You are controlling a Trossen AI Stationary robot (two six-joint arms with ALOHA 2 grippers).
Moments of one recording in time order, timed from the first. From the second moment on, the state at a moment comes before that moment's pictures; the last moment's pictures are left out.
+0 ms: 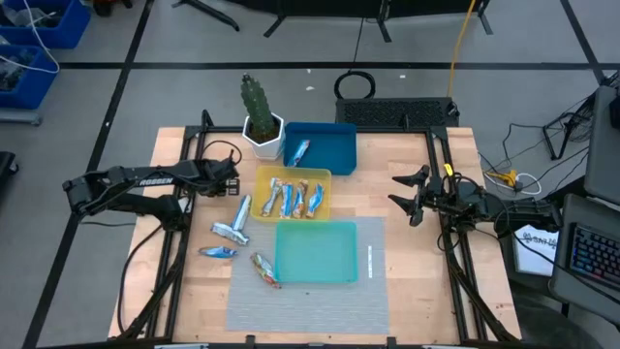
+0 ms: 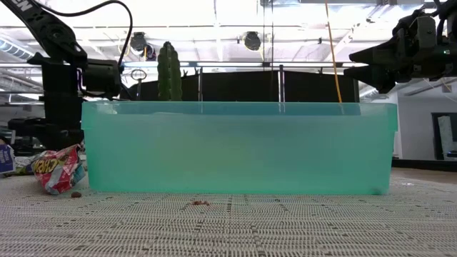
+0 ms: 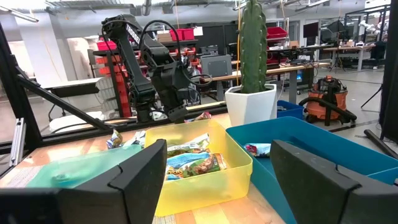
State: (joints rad) left arm 0.54 1.15 0.44 -0.73 -0.25 -1.01; right arm -0.04 0.01 0.01 0.07 0.23 0.09
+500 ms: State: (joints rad) left arm 0.51 1.08 0.64 -0.84 -0.22 -0.95; right arm -0.04 0.01 0.02 0.07 0.23 0.09
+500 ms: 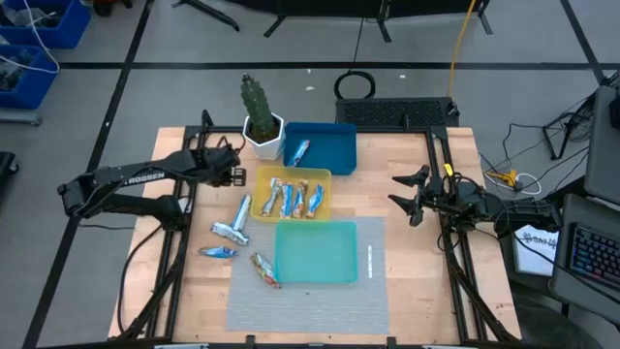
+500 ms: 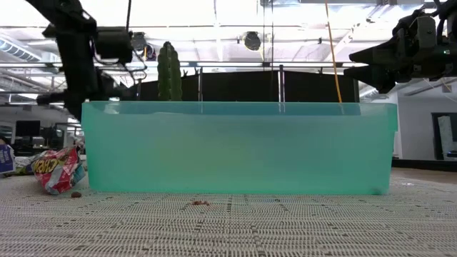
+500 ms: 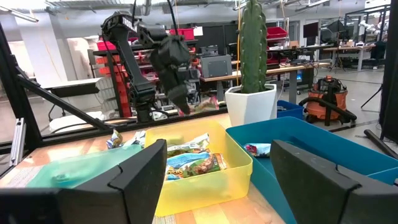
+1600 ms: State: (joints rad) left arm 0.13 1.23 1.37 -1.02 -0.30 -0.90; right arm -0.04 0.01 0.02 0.07 0.23 0.09
